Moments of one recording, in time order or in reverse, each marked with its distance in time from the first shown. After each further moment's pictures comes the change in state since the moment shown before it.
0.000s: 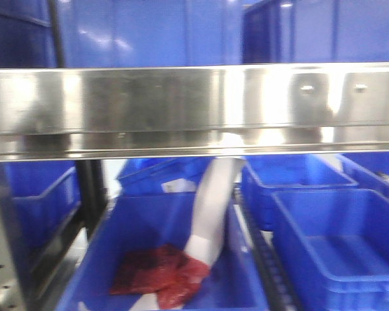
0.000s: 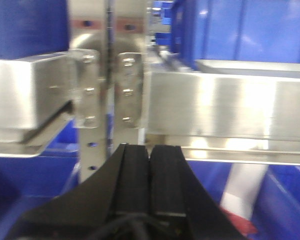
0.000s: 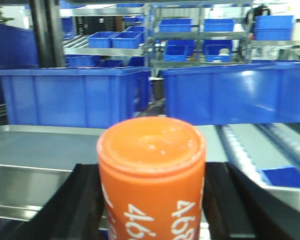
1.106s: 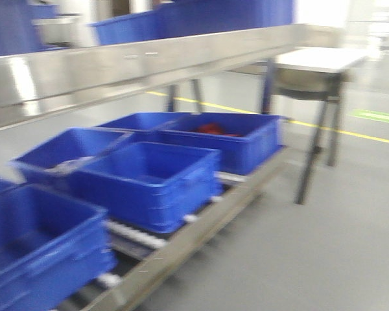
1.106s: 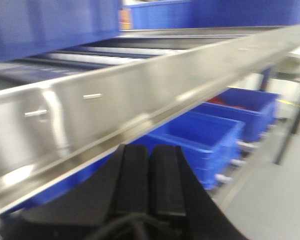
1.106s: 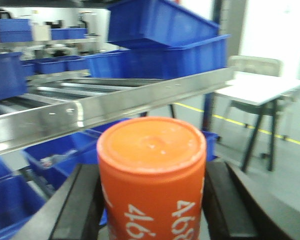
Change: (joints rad) left arm 0.000 0.000 0.000 0.000 0.000 0.000; right arm 0.000 0.000 0.000 0.000 0.000 0.000
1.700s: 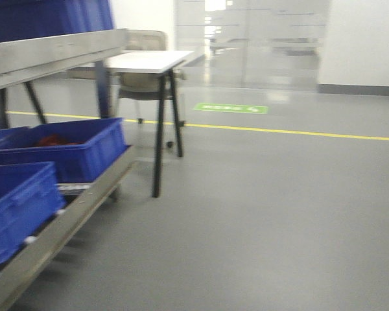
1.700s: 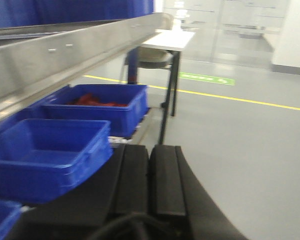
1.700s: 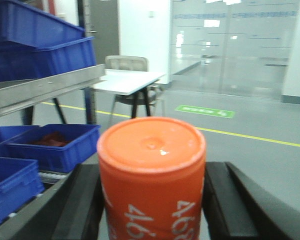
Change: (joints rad) left arm 0.000 0.000 0.000 0.000 0.000 0.000; right arm 0.000 0.000 0.000 0.000 0.000 0.001
